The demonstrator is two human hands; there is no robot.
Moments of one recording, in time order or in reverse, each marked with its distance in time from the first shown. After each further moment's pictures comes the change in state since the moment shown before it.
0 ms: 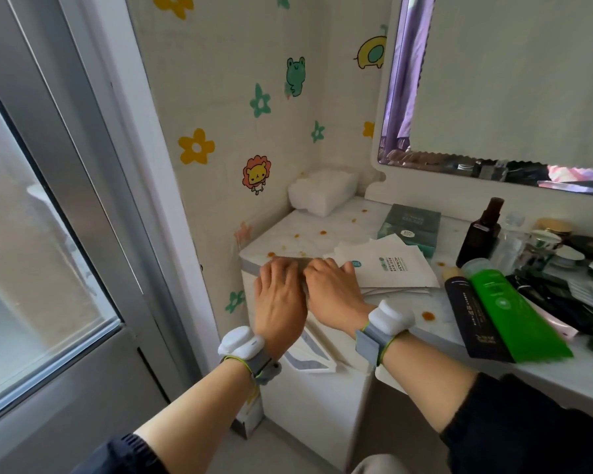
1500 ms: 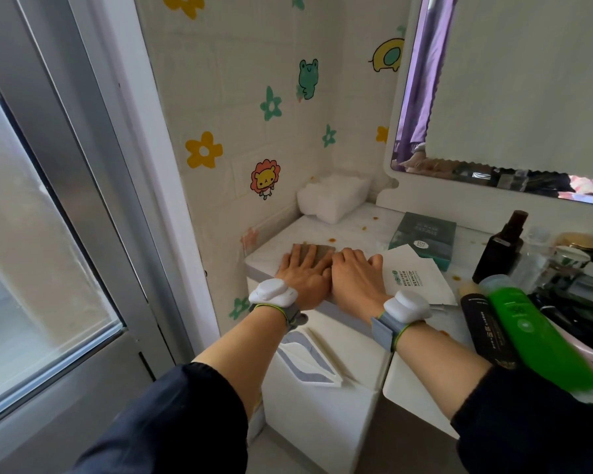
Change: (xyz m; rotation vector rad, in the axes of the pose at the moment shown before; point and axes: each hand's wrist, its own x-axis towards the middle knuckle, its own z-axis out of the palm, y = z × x) left_hand 0.080 0.001 0.021 0.129 -0.576 0.054; right_hand 0.031 0.035 0.003 -0.097 -0.031 0.140
